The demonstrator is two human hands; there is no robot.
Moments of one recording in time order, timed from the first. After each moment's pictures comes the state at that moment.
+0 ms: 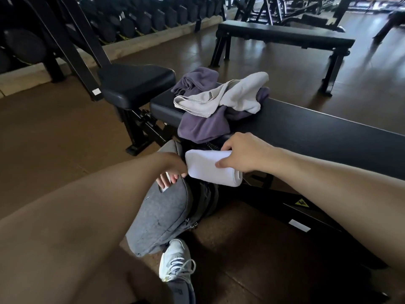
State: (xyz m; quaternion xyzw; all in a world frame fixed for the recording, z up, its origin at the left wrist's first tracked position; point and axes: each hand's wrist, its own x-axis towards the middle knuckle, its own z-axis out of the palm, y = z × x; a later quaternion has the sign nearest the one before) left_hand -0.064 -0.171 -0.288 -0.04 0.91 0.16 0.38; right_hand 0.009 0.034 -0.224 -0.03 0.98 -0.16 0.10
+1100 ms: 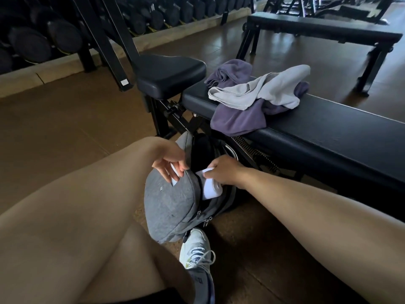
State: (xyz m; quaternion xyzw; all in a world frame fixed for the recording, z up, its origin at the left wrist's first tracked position) left_hand -0.055 -0.251 -0.269 -0.09 0.86 0.29 0.41; right_hand -0.007 -0.066 -0.311 0.00 0.93 -0.33 0.19
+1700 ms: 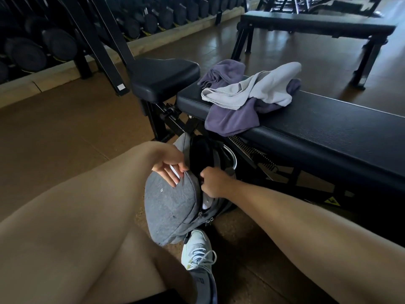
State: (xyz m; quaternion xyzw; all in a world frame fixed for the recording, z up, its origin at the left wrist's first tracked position) left_hand -0.050 -0.241 -0.268 -0.12 0.85 0.33 0.40; right_hand 0.002 -0.085 -0.336 -0.09 0.96 -0.20 0.18
